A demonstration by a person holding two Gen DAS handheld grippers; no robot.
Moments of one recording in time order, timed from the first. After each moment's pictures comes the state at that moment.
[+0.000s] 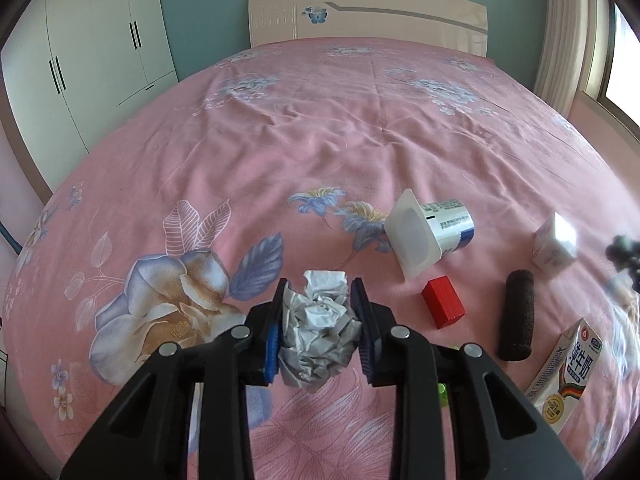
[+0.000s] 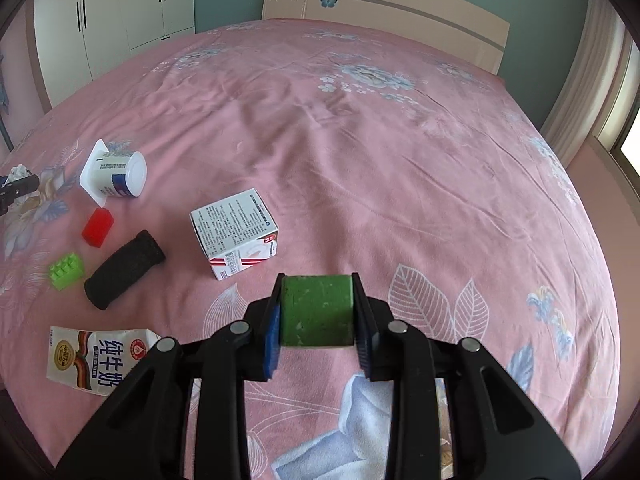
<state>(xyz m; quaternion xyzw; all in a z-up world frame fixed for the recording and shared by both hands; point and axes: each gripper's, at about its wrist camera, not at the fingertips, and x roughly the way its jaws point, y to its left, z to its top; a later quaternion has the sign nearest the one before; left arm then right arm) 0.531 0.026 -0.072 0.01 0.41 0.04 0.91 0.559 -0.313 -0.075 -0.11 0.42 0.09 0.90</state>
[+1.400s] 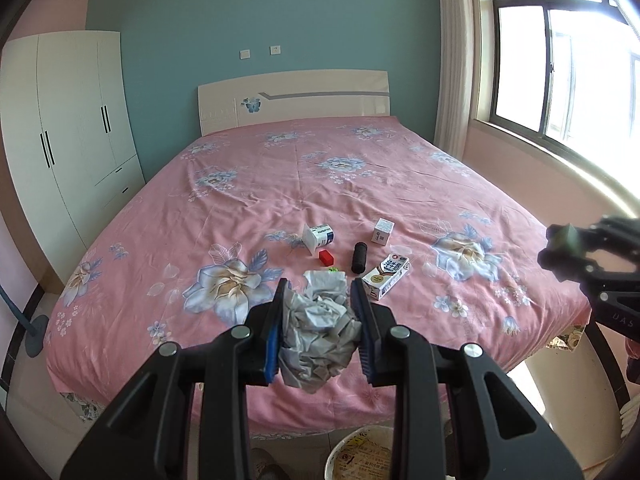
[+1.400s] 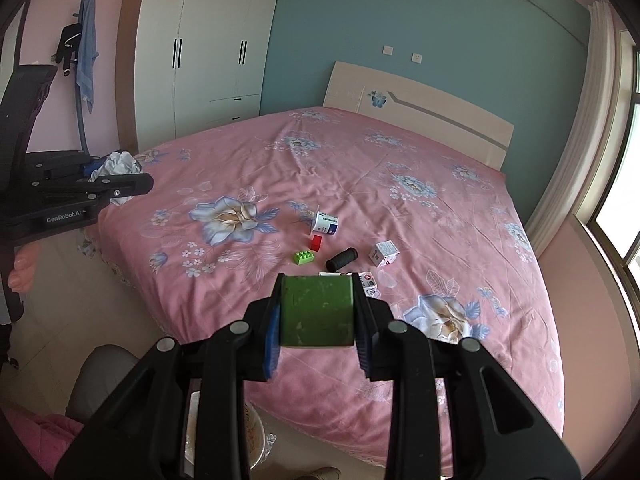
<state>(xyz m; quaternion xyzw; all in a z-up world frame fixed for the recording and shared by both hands) 0.180 0.029 0.122 0.05 0.30 -0.10 0.95 0.127 -0.173 0.144 -0.15 0.29 0.15 0.93</state>
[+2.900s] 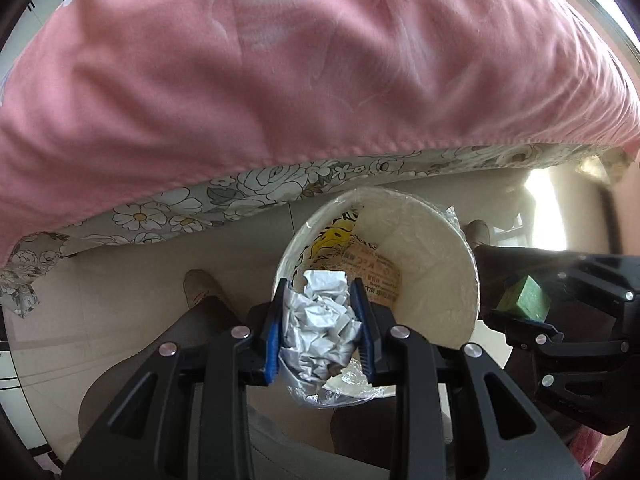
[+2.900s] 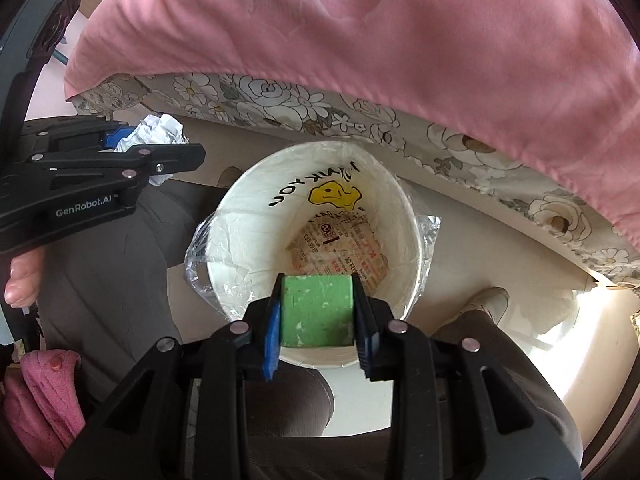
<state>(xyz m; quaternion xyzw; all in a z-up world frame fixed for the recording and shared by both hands) 0.171 -0.003 -0.266 0.08 0.63 -0.12 0.76 0.102 -0.132 -0.292 -0.01 0.64 0.19 0.75</state>
